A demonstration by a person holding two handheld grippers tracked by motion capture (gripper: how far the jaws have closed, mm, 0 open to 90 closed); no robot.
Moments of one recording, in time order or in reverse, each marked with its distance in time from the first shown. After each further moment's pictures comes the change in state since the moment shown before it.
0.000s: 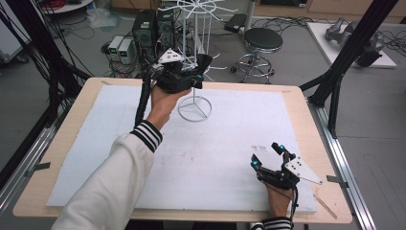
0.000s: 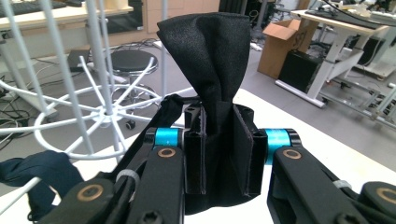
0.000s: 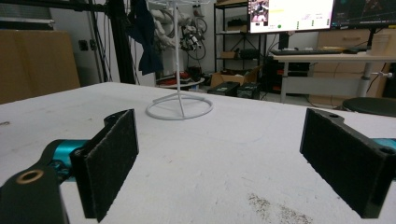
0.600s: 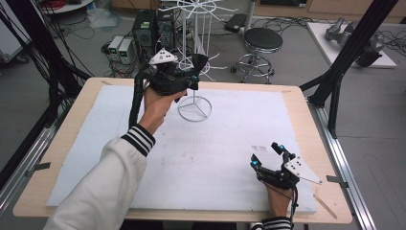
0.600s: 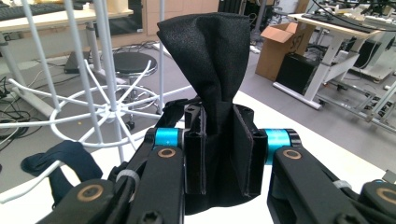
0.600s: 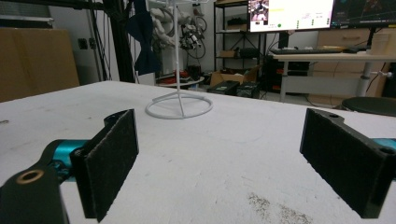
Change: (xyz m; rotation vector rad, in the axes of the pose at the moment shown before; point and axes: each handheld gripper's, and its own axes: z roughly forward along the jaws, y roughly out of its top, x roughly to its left) left arm -0.005 0.004 -0.022 -0.015 -0.006 -0.018; right arm 0.000 0.000 0.000 0.008 -0.001 -0.004
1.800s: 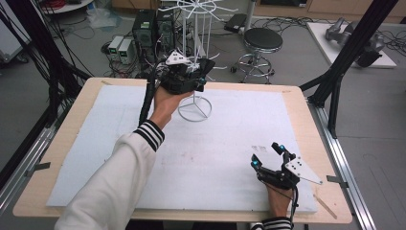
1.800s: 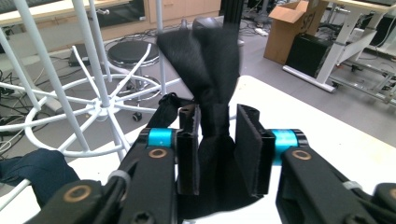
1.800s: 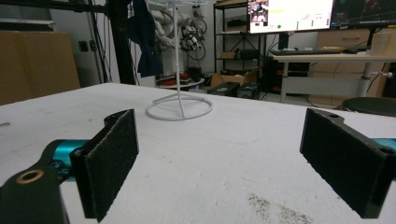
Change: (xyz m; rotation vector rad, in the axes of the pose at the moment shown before) left arm 0.008 -0.008 0.033 0.066 0.020 0.052; right arm -0.001 0.000 -0.001 -0.012 -0.002 -0.001
